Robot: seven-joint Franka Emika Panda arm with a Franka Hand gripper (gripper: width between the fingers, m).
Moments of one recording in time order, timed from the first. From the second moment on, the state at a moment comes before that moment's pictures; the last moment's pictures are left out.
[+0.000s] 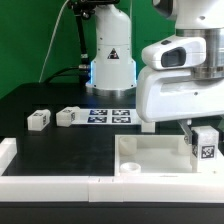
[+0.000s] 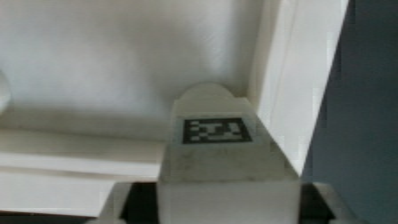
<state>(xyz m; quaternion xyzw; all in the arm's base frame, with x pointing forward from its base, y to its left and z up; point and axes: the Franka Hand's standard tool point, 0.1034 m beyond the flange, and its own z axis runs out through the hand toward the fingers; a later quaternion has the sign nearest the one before) 0.637 0.119 0.074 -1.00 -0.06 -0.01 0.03</state>
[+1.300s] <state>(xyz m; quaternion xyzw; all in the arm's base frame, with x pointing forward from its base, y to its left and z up) 0.638 0.116 0.073 -0.88 0.48 0.02 0.04</state>
